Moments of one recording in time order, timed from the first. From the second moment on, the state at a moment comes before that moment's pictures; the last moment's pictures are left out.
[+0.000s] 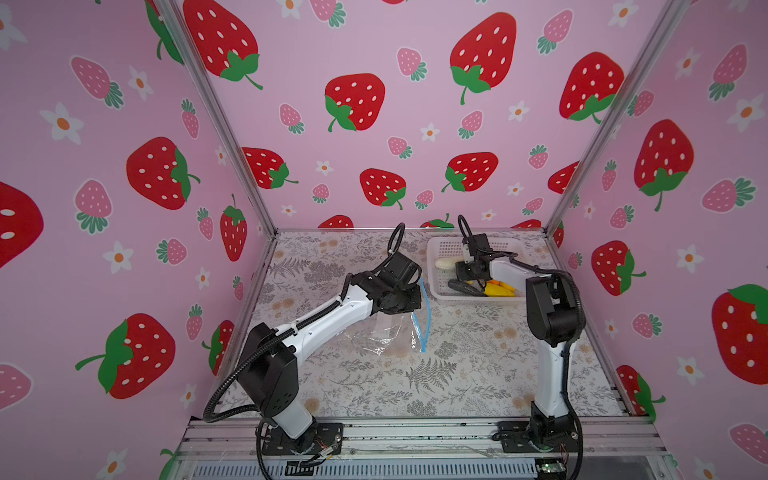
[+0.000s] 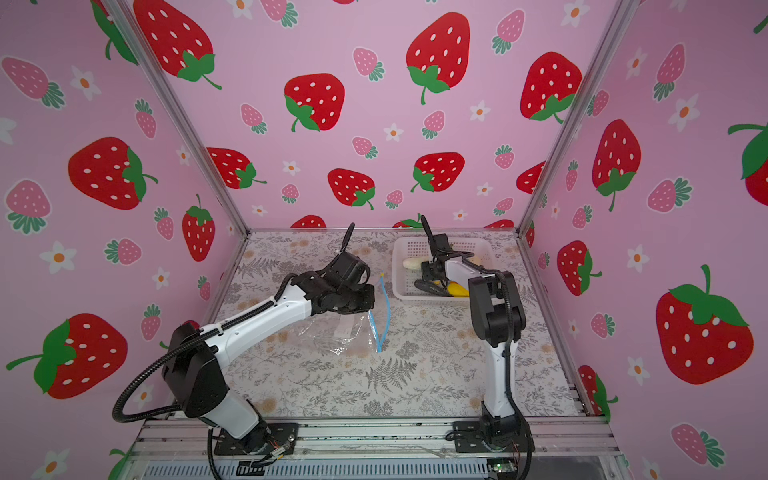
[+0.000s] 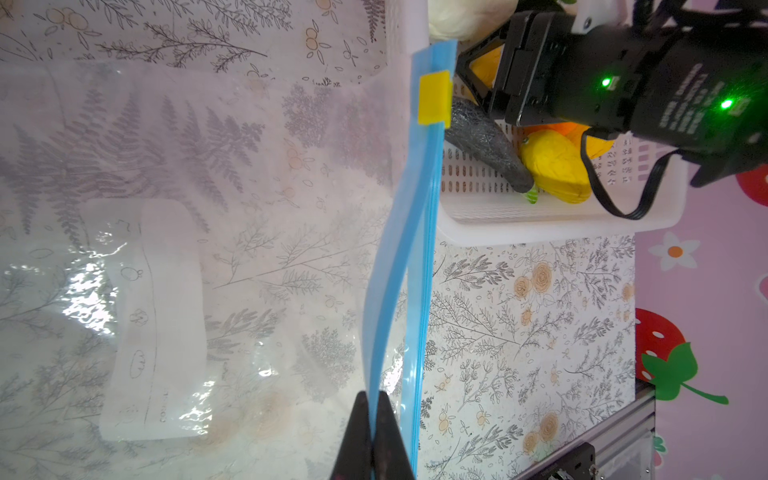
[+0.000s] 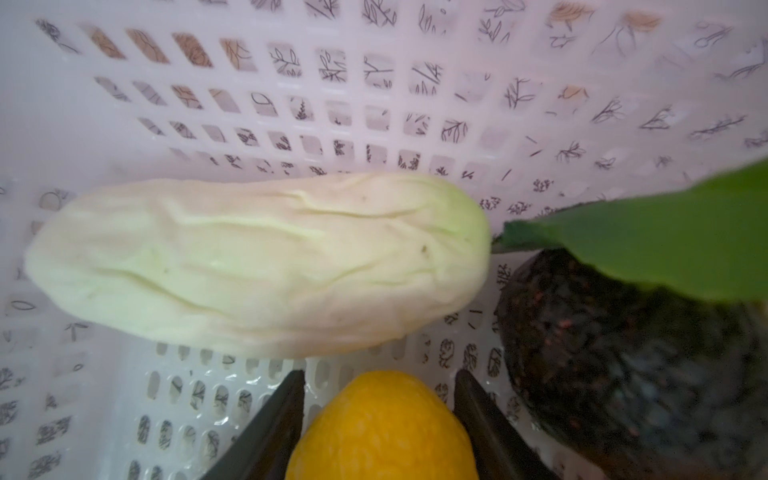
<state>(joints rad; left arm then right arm) -0.72 1.63 1.37 -0.70 0.07 -0.73 0.36 2.14 1.53 -0.37 0.05 0.08</state>
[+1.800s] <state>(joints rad) -0.71 1.56 1.40 -0.66 0.14 -0.83 0.66 1.40 0.69 0.26 -0.54 0.32</state>
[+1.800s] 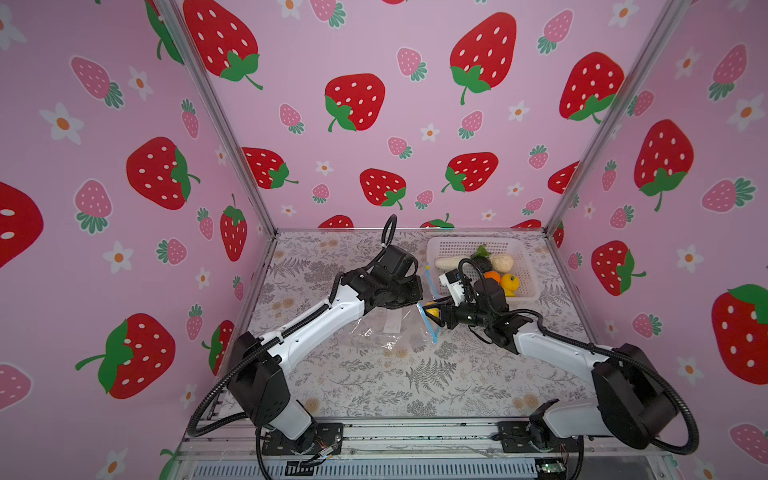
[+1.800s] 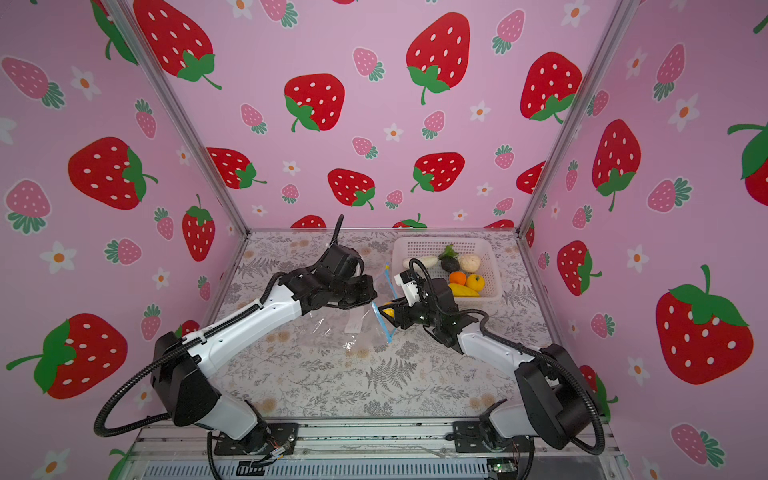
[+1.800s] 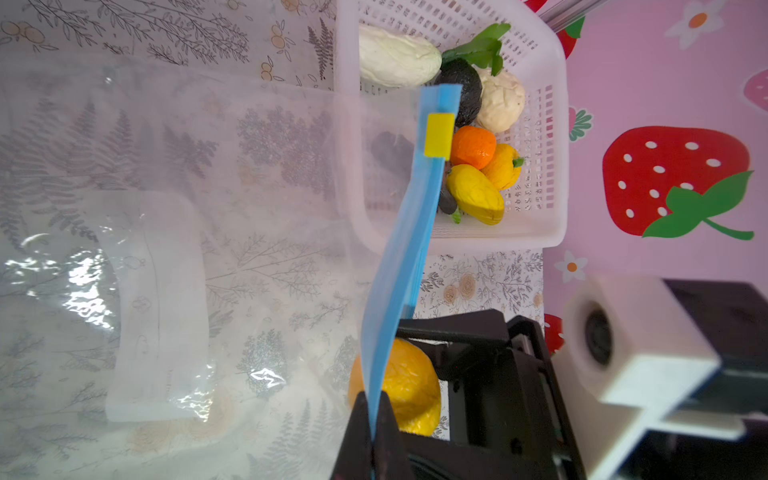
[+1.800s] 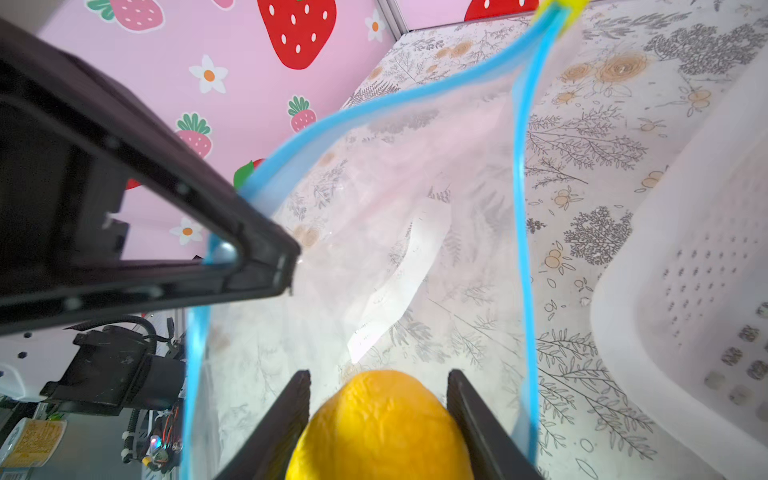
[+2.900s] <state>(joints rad) -0.68 1.49 1.28 -0.62 0.18 -0.82 0.61 1.23 0.89 -0.11 -0.24 0.21</state>
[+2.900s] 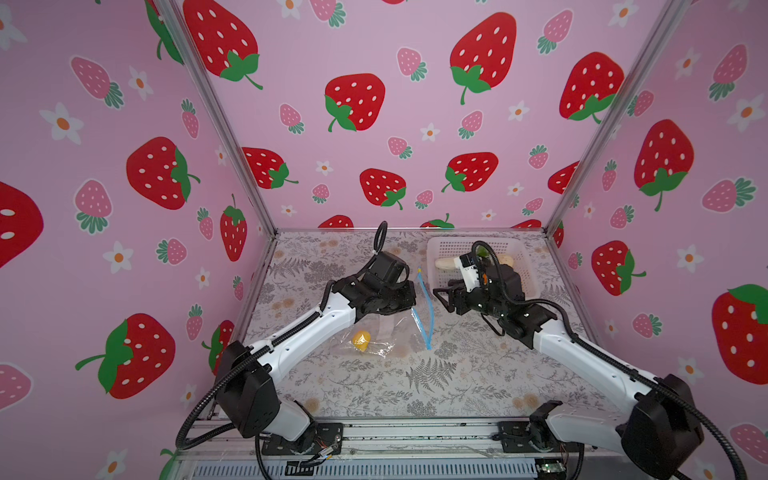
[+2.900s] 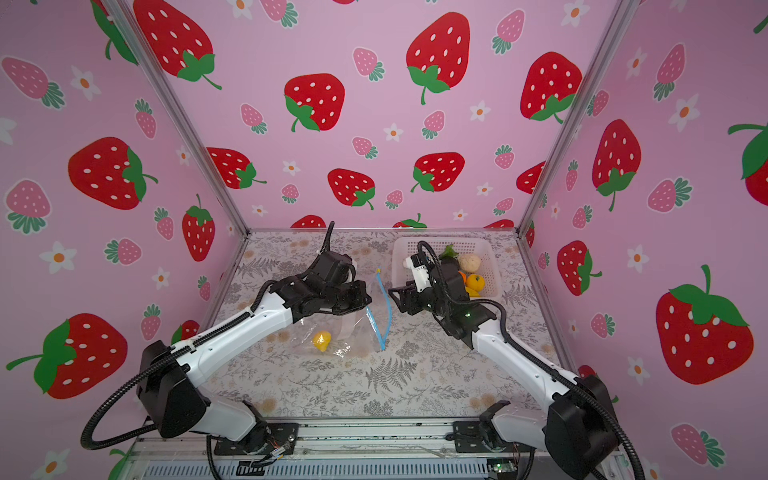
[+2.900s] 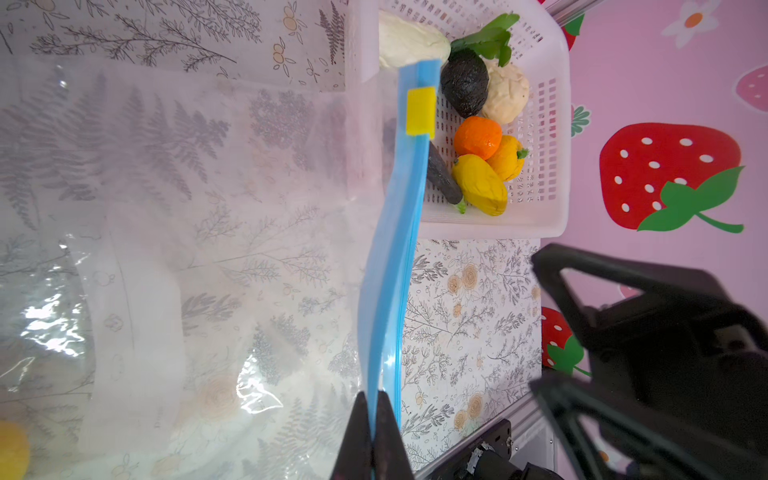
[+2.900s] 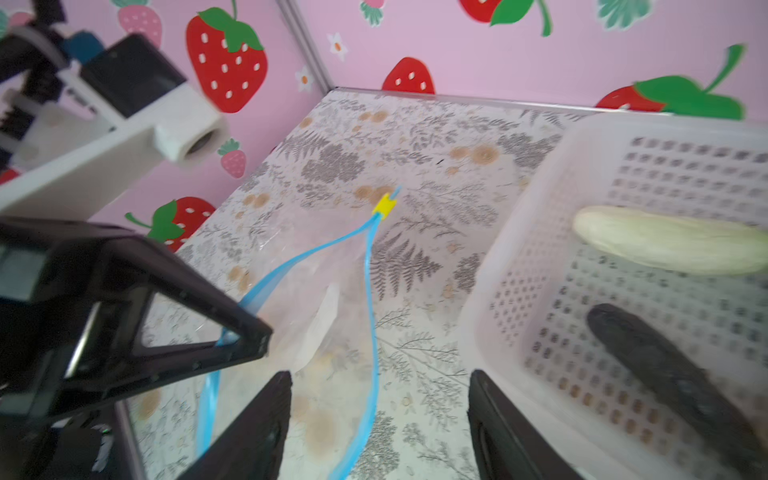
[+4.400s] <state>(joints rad) -0.63 1.64 1.39 -0.65 0.29 -0.75 0.24 2.07 1.45 -0.38 0.12 0.04</state>
